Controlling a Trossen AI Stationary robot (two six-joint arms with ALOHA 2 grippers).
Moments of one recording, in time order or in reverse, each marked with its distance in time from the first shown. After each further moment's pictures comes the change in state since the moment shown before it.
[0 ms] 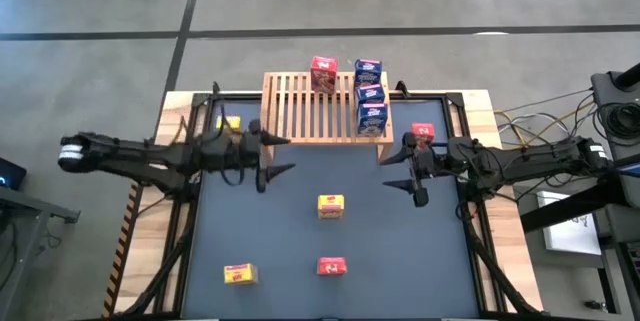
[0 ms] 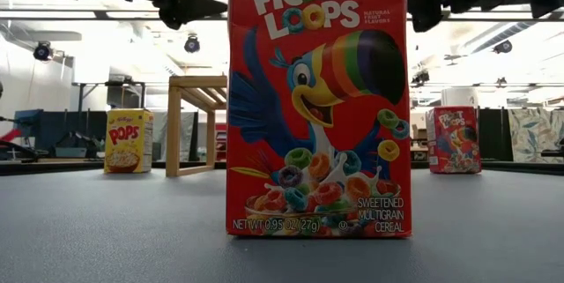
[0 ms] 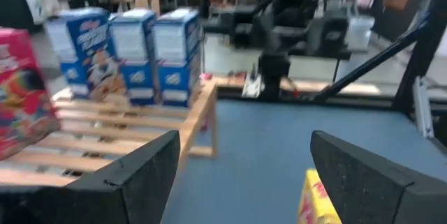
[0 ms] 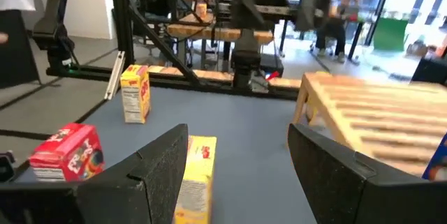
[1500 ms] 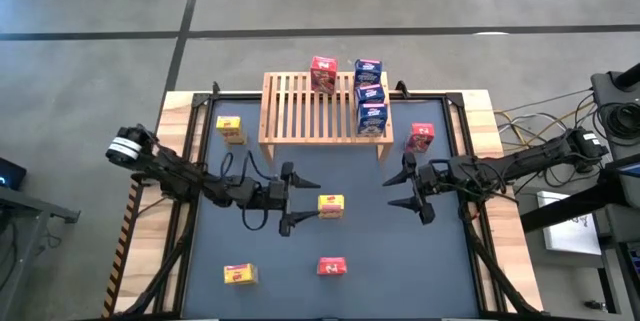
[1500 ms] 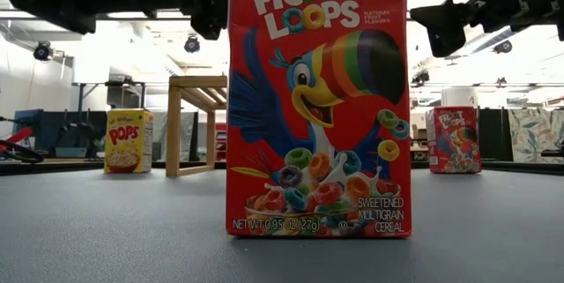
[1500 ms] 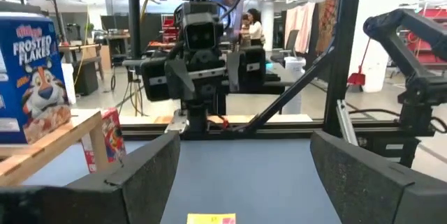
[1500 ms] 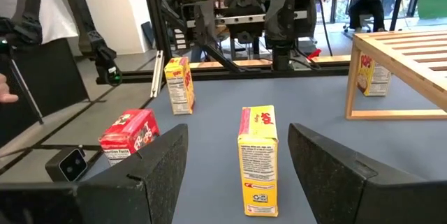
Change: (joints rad) left arm -0.296 0.587 -0.031 0.821 -0.103 0.021; right arm 0.190 0.000 -0.172 0.186 0.099 0.176
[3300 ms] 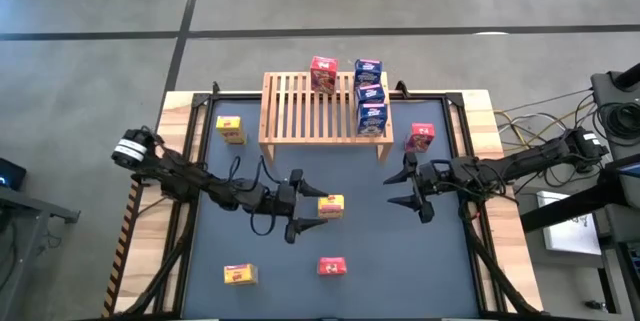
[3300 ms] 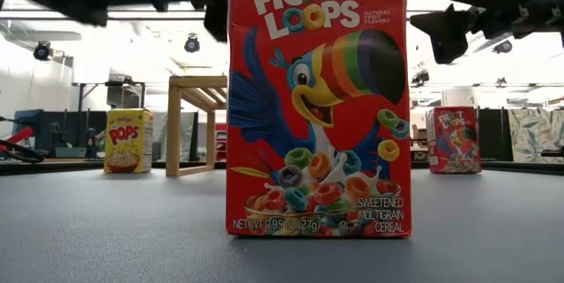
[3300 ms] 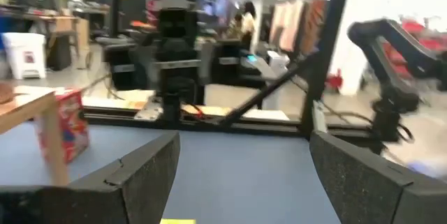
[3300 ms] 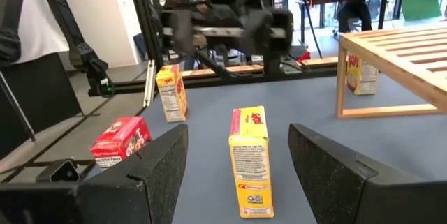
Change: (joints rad) left arm -0.025 0.052 0.095 -0.083 0.033 -0.124; right arm 0.000 0.000 -0.049 0.081 0.037 0.037
